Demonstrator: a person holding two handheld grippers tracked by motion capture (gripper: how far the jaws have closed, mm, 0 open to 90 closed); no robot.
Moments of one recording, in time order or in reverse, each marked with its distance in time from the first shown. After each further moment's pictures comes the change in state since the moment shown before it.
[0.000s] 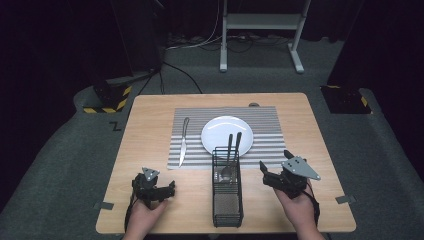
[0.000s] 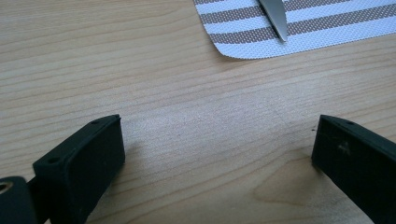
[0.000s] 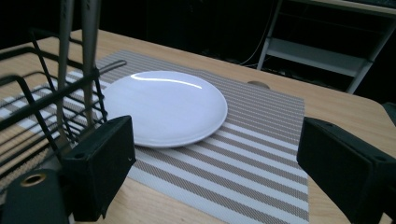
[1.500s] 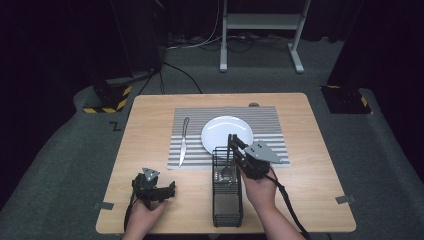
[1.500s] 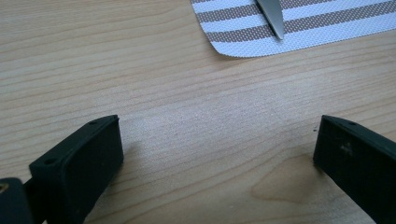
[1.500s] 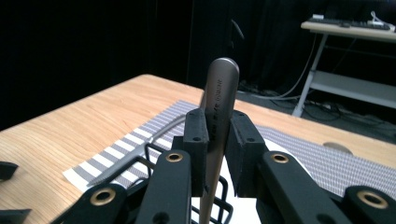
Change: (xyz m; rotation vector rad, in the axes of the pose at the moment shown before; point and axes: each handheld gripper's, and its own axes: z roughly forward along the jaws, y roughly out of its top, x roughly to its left) left arm 0.000 0.000 -0.001 0.002 -0.005 0.008; right arm 0.071 0.055 0.044 -0.123 0.150 0.012
